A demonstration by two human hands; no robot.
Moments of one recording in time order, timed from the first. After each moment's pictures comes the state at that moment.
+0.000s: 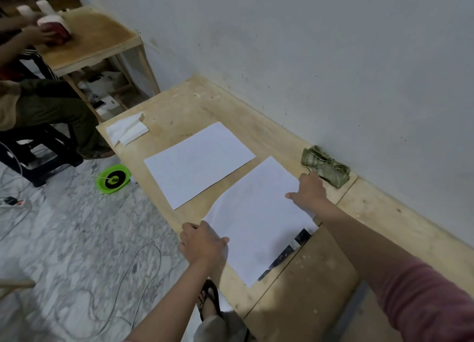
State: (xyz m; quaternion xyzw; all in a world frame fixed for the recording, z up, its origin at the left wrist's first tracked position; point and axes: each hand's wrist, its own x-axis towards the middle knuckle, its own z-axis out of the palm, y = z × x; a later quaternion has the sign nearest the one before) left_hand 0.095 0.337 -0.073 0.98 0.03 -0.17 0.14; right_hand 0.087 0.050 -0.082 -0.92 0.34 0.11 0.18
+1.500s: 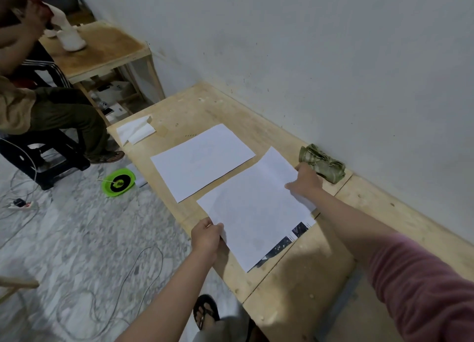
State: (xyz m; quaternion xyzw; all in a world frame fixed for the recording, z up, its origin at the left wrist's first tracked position) left_hand 0.074 0.339 -0.054 0.71 0.23 -0.24 0.61; right_hand 0.086 0.055 -0.070 -0.87 0.37 0.03 0.32
